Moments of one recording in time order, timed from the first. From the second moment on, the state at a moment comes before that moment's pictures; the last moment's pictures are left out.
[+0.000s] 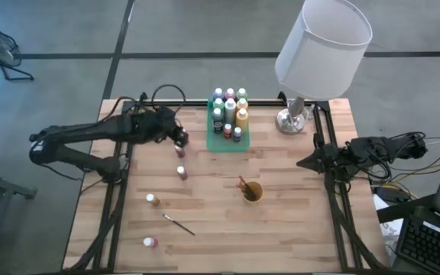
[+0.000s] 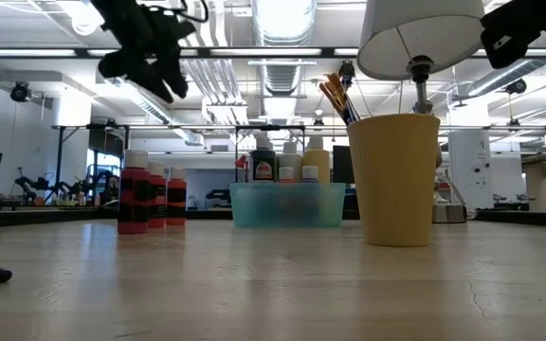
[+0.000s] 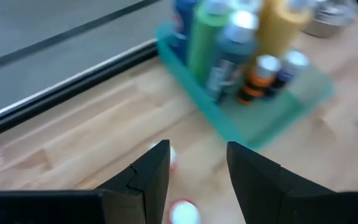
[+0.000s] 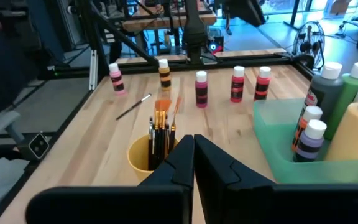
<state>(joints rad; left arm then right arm) 0.20 1.11 1.06 -0.79 -0.47 -0.63 0.28 0.26 0.50 -0.48 0.19 0.18</state>
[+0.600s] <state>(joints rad) 0.41 1.31 1.06 -0.79 -0.36 -0.57 0.28 0.26 0.50 -0.48 0.19 0.17</state>
